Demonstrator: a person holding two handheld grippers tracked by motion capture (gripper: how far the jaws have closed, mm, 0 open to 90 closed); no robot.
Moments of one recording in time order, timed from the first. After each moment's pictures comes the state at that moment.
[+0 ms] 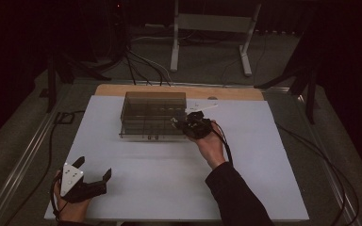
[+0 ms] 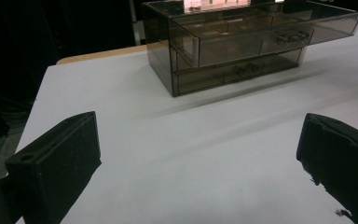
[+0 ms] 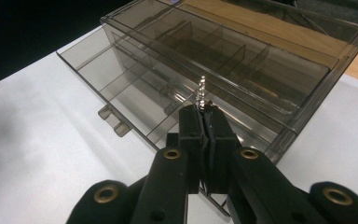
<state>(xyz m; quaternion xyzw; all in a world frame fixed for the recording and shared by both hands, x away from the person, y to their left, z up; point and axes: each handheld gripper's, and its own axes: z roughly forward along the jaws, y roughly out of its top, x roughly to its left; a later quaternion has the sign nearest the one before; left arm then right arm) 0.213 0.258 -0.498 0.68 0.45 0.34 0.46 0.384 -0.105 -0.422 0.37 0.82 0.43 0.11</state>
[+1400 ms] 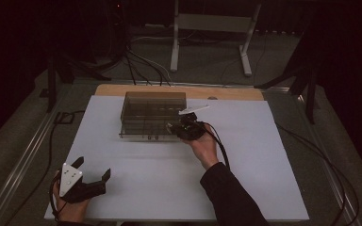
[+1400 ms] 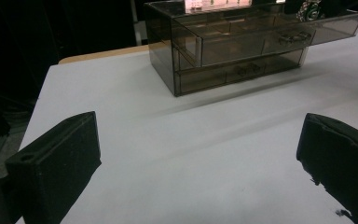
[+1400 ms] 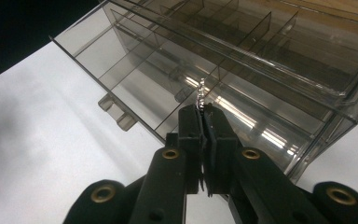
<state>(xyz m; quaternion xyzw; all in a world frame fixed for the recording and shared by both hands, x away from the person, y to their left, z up) 0.212 0.260 -0.498 0.68 0.45 0.34 0.46 0.391 -0.089 -0.440 0.39 0.82 0.41 0.07</state>
